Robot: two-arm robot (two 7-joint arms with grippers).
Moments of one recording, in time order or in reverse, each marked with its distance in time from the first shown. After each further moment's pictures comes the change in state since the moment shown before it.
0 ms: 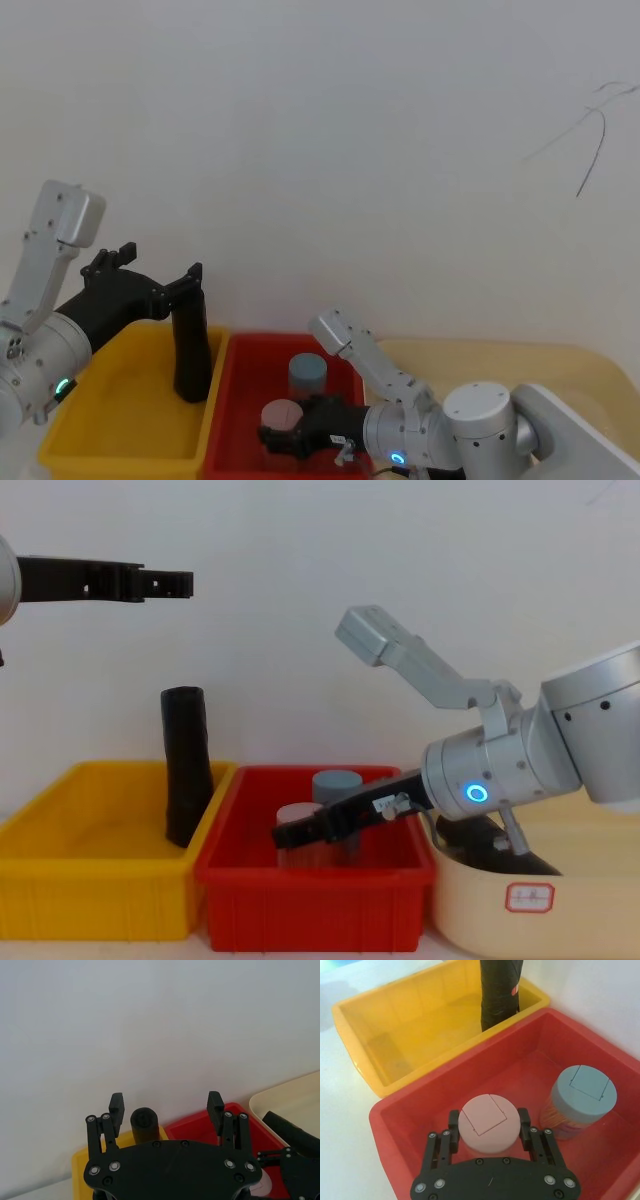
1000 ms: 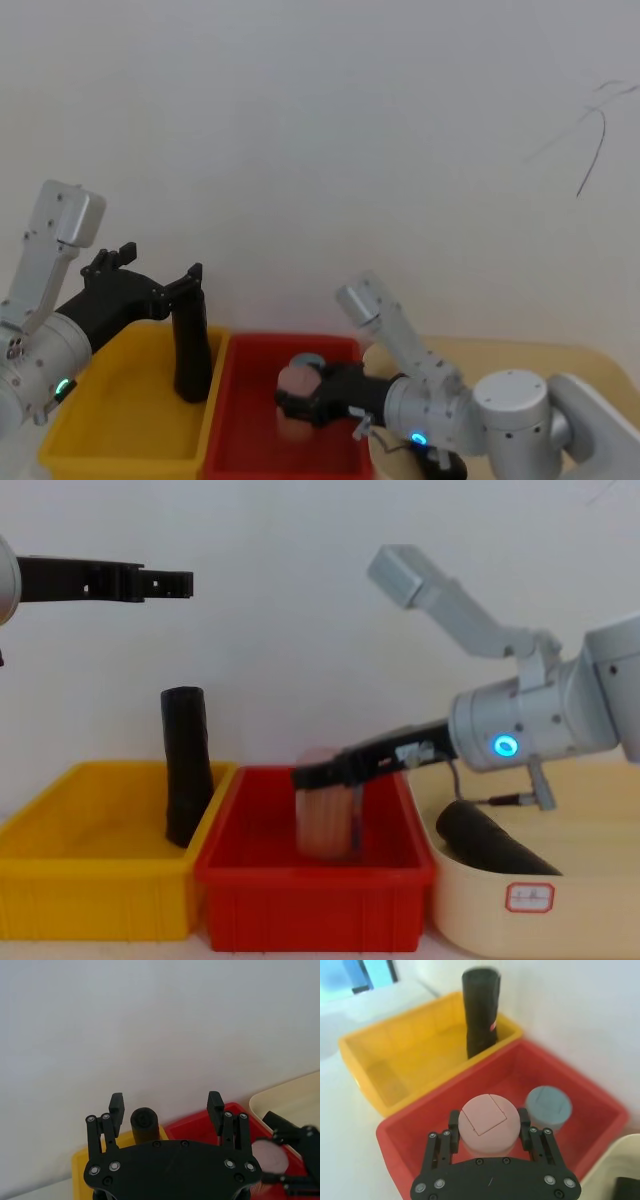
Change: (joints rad) left arm 0.000 0.000 0.000 0.000 0.000 0.000 0.000; right arm -0.072 0.063 0.064 -0.213 0.012 0.051 -0.061
